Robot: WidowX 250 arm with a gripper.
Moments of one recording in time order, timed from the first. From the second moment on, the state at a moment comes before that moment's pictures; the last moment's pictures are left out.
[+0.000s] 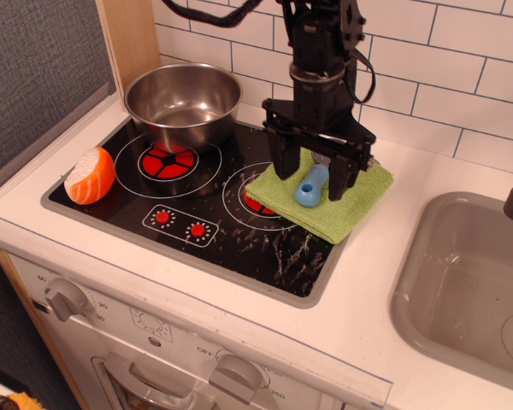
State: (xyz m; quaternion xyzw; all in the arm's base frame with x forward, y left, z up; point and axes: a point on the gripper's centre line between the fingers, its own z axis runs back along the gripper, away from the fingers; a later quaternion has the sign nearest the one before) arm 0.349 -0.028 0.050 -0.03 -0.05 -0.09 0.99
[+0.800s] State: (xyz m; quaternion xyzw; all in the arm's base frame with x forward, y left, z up) arm 0.304 0.003 0.091 -0.02 -0.05 -0.07 1.00
